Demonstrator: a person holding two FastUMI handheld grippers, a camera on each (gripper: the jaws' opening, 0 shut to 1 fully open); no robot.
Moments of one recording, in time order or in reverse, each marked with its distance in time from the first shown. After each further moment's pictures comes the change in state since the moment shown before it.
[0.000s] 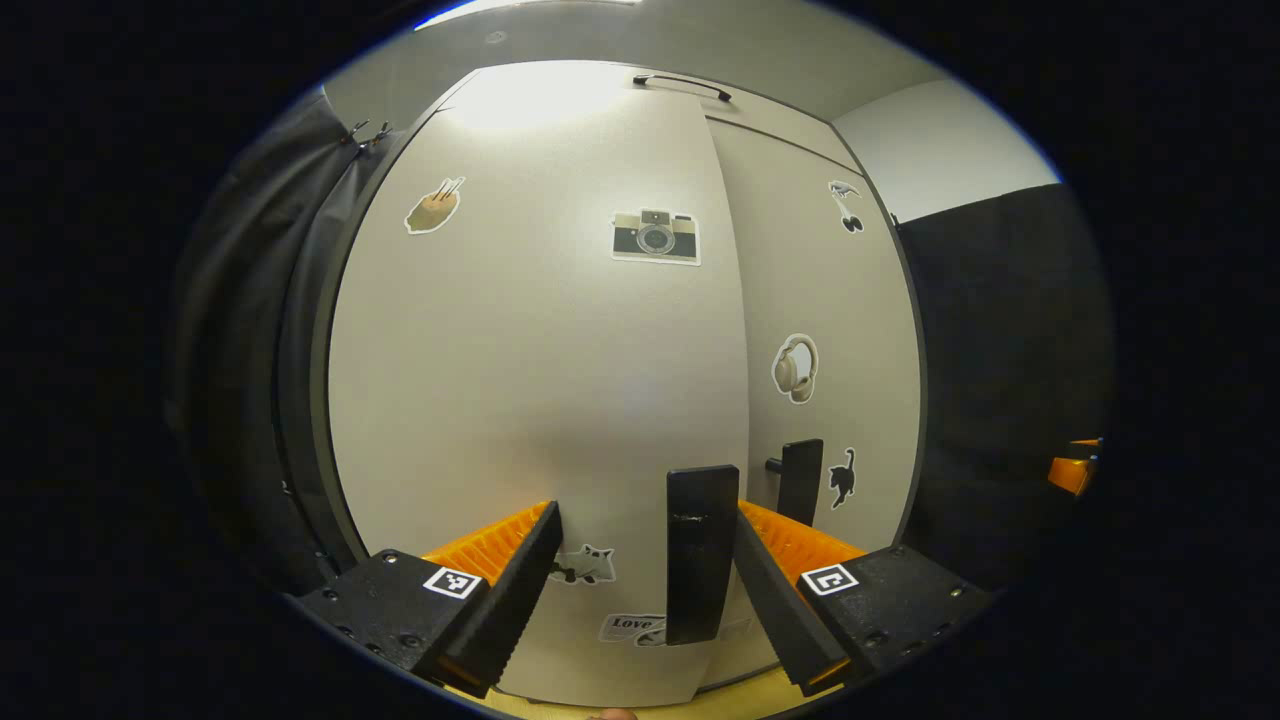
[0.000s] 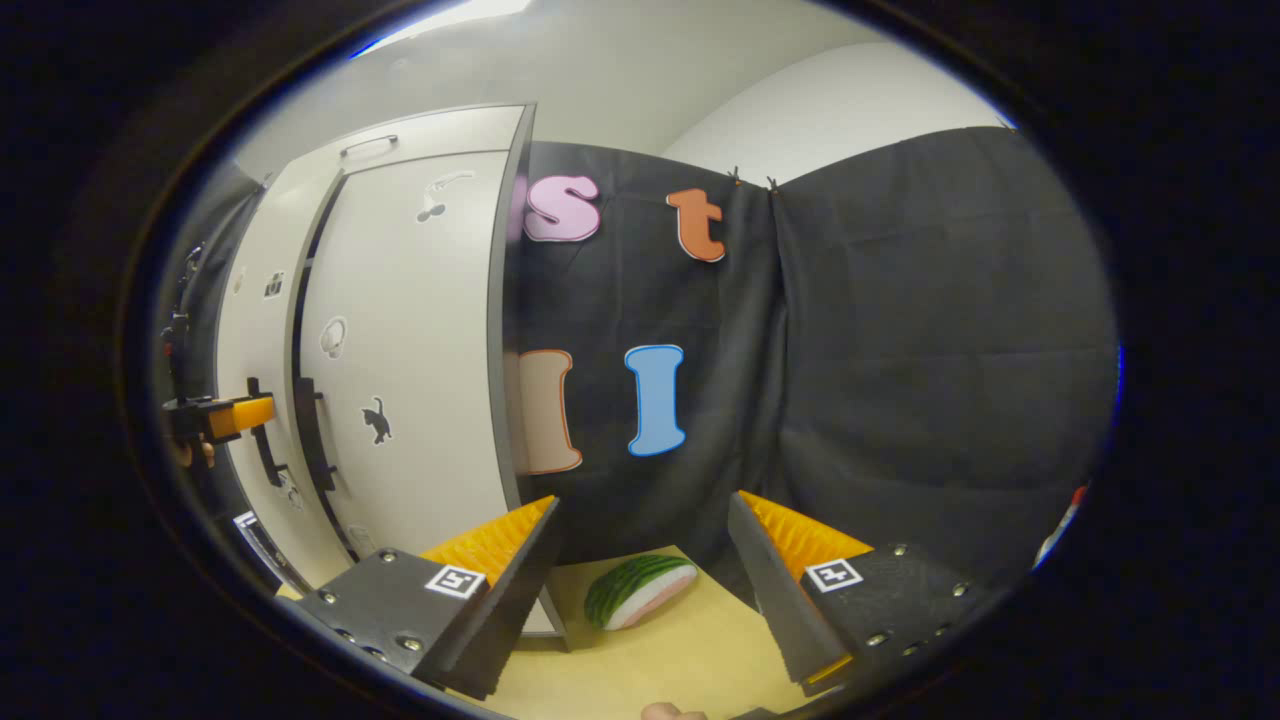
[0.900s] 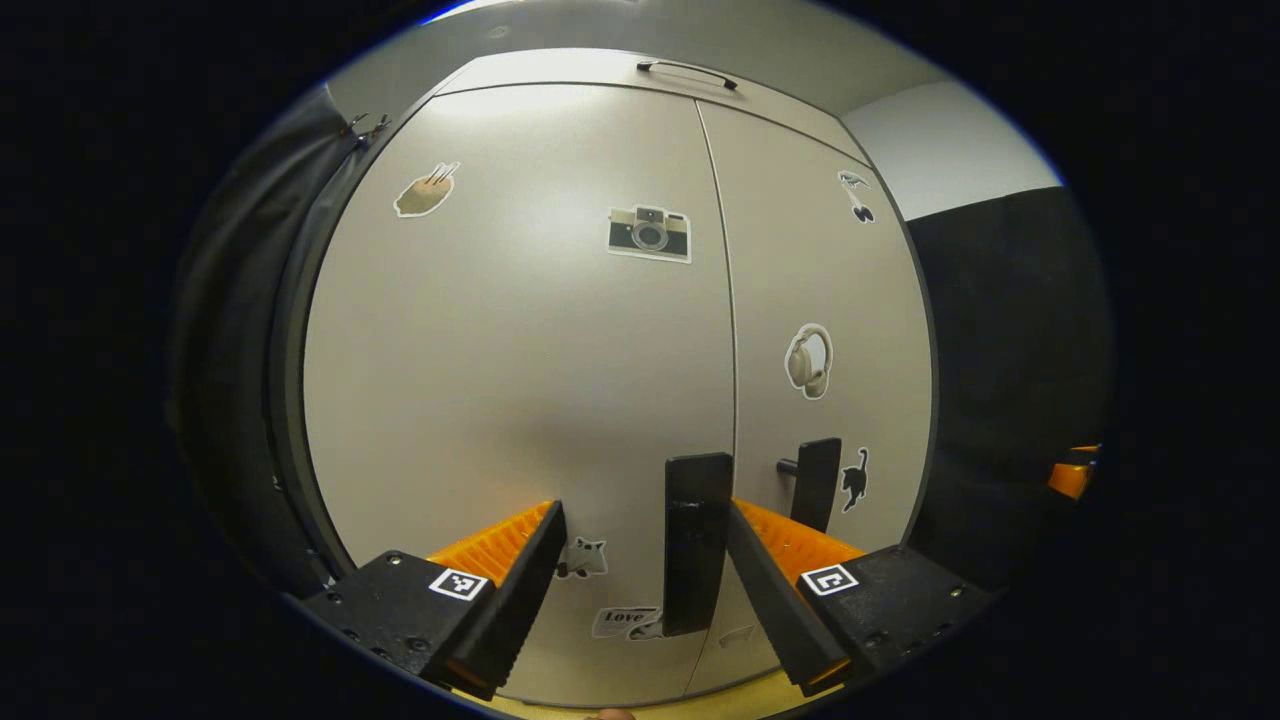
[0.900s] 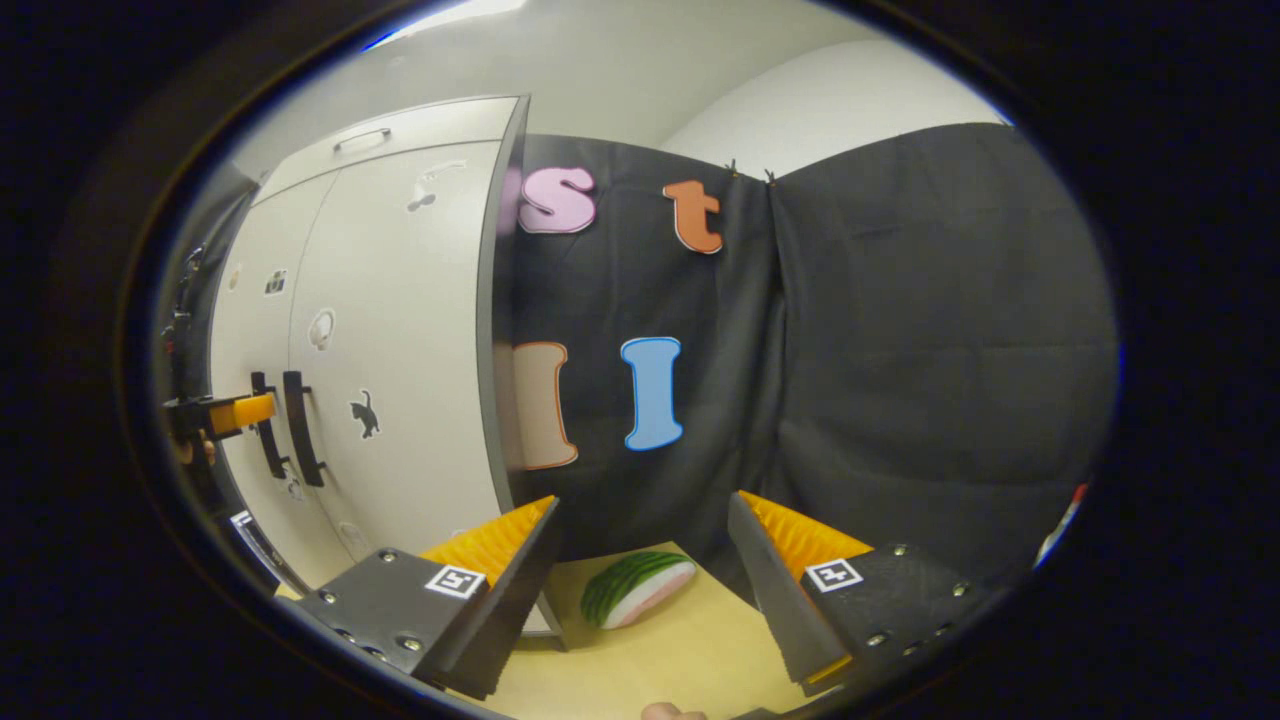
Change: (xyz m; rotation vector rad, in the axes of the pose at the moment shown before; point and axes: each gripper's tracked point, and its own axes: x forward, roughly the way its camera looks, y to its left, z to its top) left arm 0.017 0.003 -0.007 -0.017 0.008 -0.007; right arm 0.011 -0.002 -0.009 -0.004 0.015 -0.003
